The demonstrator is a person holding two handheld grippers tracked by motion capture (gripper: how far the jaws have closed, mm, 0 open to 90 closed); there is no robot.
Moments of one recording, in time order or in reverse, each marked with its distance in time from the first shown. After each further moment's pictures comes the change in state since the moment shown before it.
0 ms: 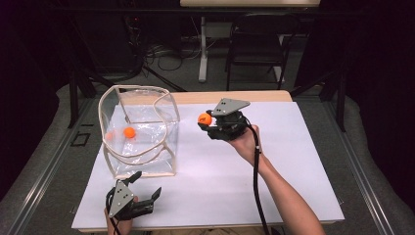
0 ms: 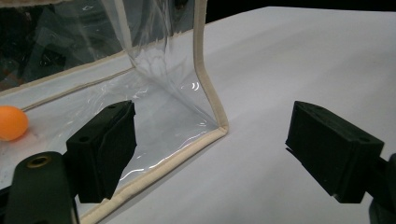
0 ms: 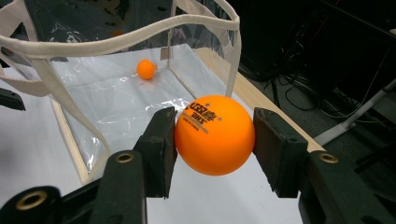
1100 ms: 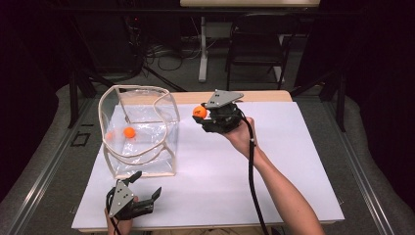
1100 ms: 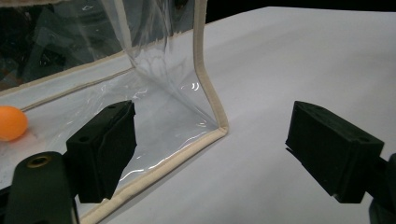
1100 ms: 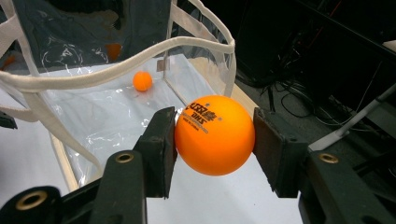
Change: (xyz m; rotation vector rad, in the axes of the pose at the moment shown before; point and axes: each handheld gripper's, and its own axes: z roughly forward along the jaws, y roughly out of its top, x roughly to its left) left arm 0.000 0.000 0.000 -0.001 -0.001 0.000; right arm -0.003 0.022 0.008 -0.010 -0.008 -0.022
